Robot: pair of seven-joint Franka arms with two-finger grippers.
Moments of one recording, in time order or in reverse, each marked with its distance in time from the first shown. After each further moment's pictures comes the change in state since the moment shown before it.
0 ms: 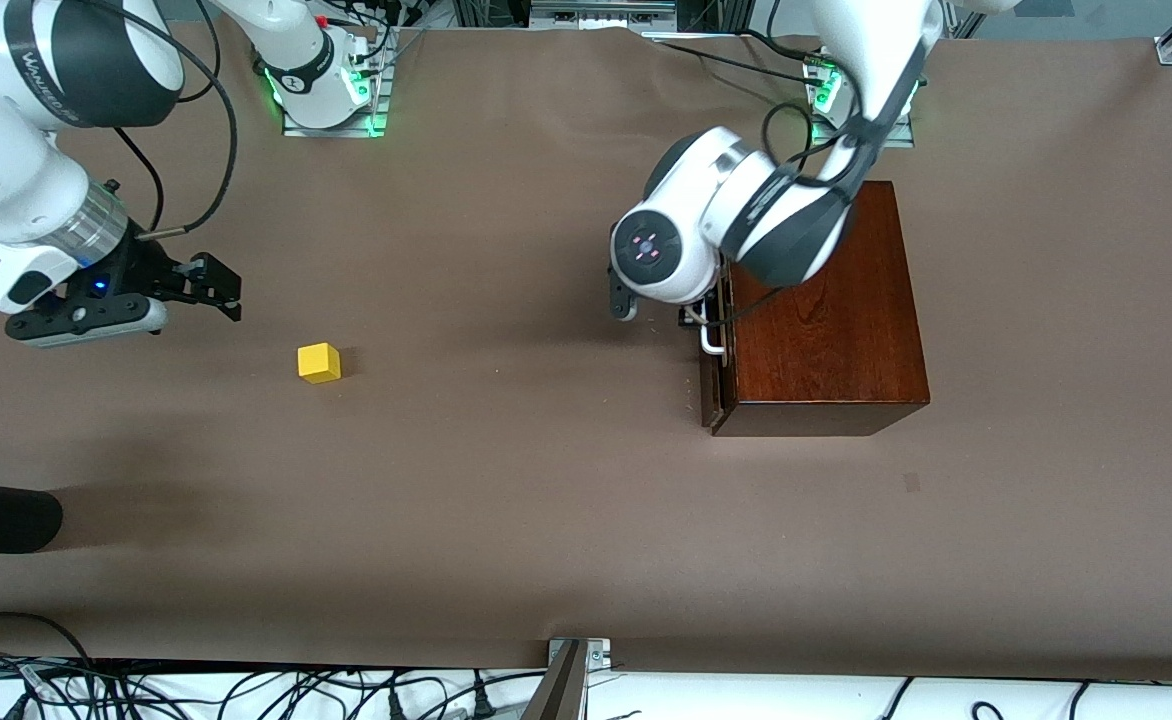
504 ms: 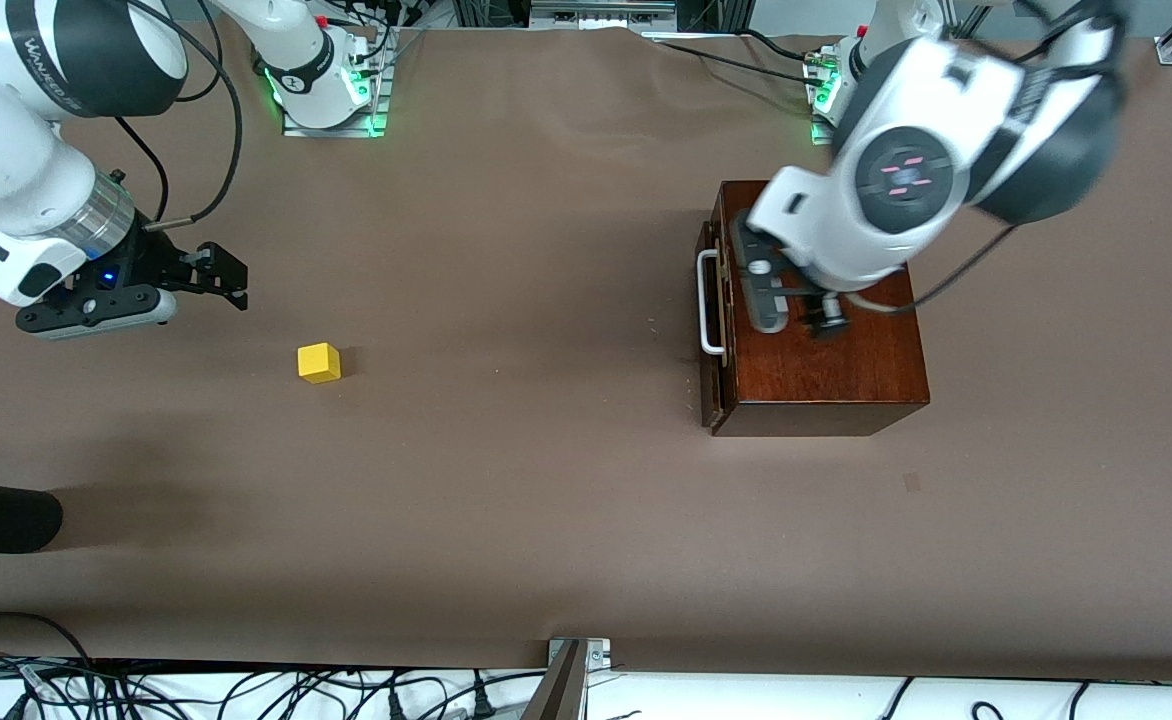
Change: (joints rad) left arm 0.225 -0.201 0.007 0.018 -0.010 -0.076 -0.006; right arm 0.003 -0.012 0.002 0.013 0.000 -0.046 0.003
